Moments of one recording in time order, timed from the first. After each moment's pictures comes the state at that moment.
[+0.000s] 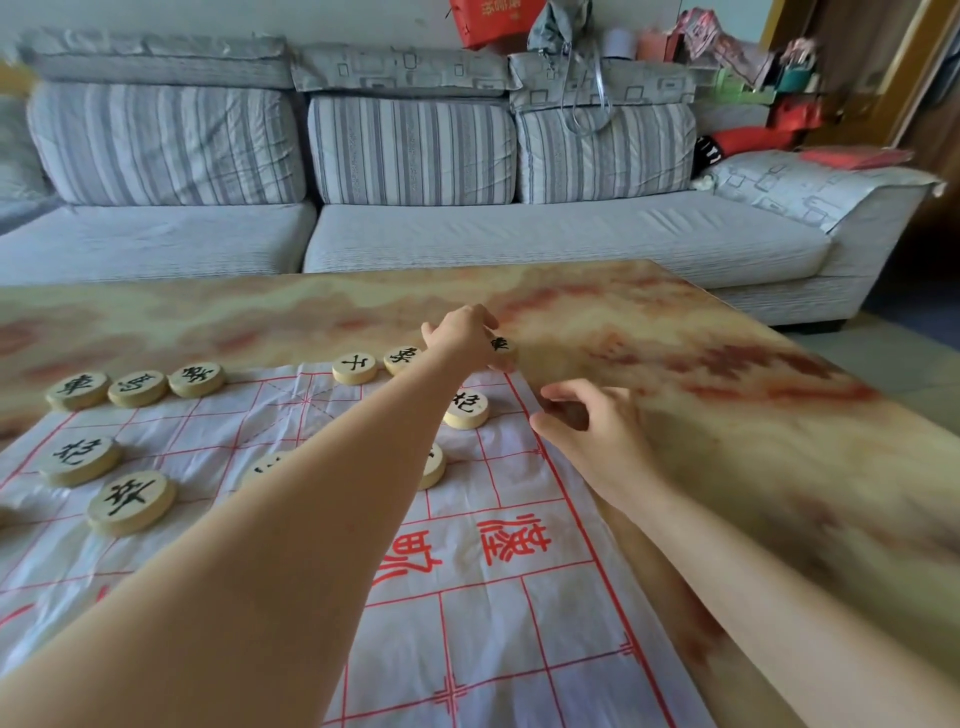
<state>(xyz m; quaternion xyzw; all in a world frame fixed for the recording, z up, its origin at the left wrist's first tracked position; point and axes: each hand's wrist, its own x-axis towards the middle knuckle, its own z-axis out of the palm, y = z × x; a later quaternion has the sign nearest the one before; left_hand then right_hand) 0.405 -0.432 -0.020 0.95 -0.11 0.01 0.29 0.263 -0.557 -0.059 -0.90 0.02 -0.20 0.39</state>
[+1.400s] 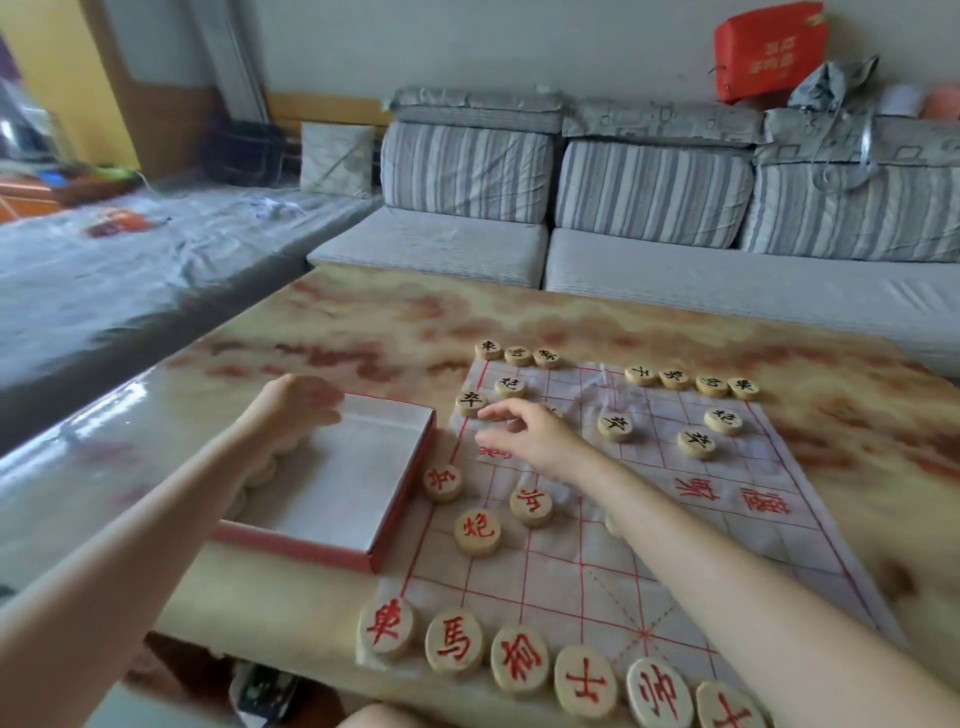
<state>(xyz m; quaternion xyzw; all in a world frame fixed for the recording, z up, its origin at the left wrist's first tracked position) 0.109 0.056 0.016 0.91 0.14 0.09 0.38 0.142 -0.240 0.030 -0.85 -0.21 0.14 0.46</state>
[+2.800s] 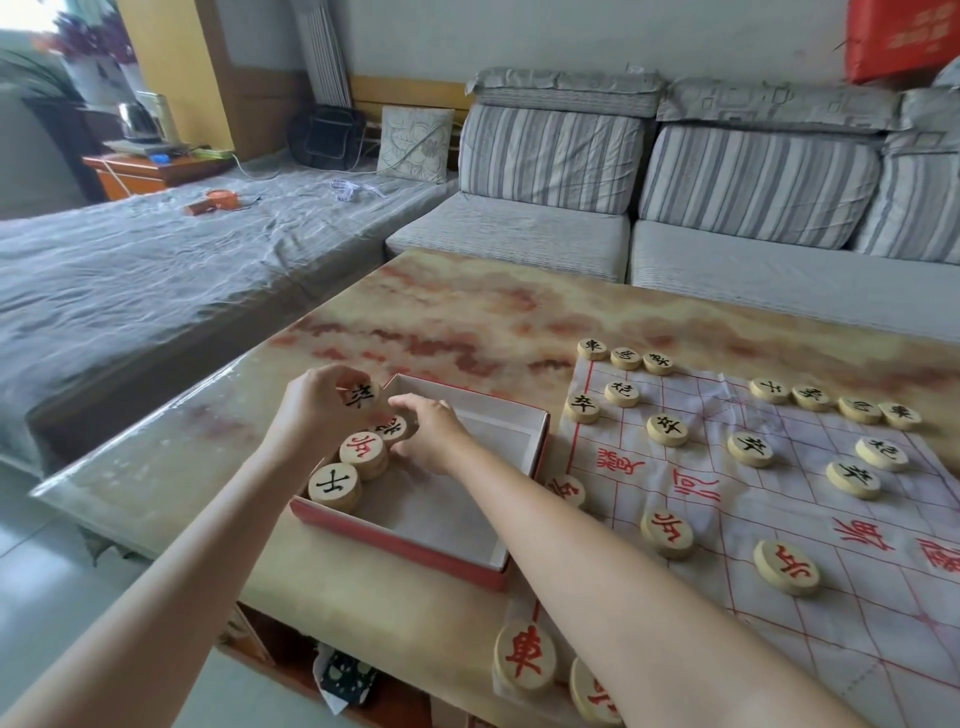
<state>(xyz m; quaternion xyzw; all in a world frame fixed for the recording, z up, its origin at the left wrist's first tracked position) 0.054 0.109 0.019 0.89 0.21 0.21 0.34 0.134 -0.008 -0.019 -0.86 -0.28 0.19 0.38</state>
